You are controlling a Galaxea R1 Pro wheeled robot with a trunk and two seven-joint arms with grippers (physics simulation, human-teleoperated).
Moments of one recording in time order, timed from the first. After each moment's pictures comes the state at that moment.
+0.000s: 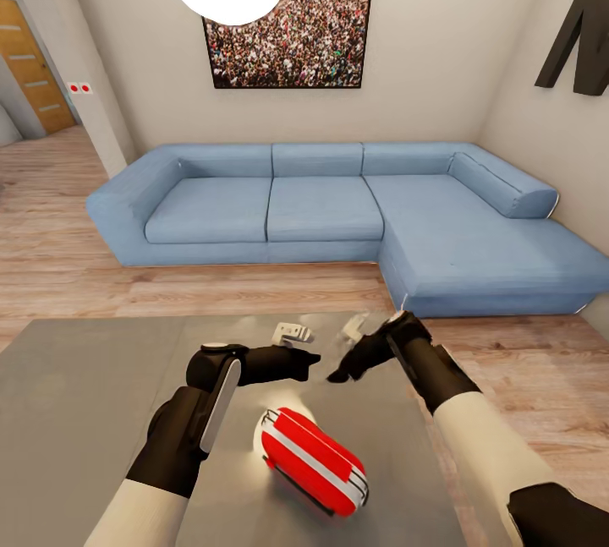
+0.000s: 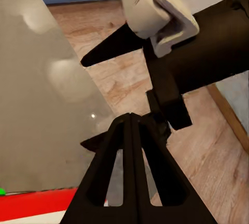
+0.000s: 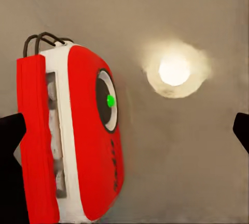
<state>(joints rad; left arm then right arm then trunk) -0.56 -0.16 -0.17 -1.34 0.07 0.92 -0.61 -0.86 0.03 0.17 -0.86 0.65 0.68 1.07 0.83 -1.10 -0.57</state>
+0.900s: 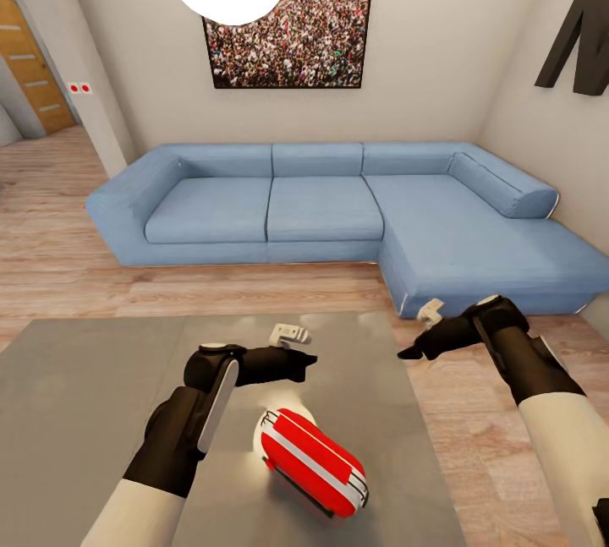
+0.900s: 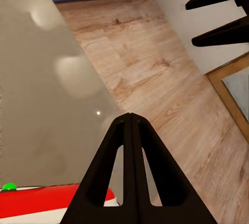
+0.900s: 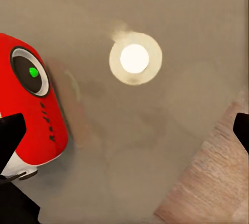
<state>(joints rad) -0.56 -0.15 -0.17 -1.33 0.07 0.92 -0.61 -0.85 -0.25 0.01 -1.01 0.65 0.76 1.22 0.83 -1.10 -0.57</state>
